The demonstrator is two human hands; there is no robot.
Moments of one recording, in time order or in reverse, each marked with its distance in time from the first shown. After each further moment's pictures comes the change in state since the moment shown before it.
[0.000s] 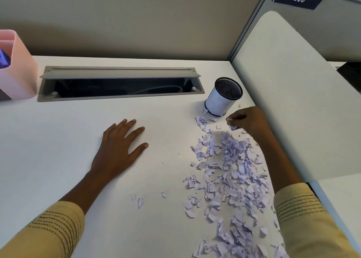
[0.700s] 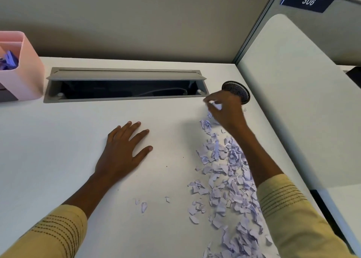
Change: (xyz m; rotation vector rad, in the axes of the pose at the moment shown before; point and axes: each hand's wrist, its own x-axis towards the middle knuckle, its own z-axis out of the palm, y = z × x) left_hand 0.002 -0.002 0.002 0.015 -0.009 -0.001; right_hand 0.018 -0.066 0.051 -0.151 0.177 -0.505
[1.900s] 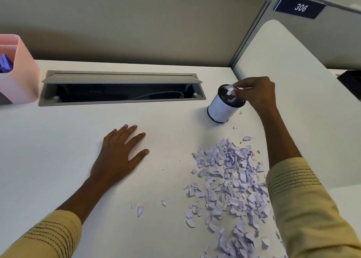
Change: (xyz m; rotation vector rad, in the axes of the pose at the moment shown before) left_hand -0.001 0.001 -0.003 -0.025 0.016 0.007; right_hand 0.037 0.042 -0.068 0.071 0.086 0.408
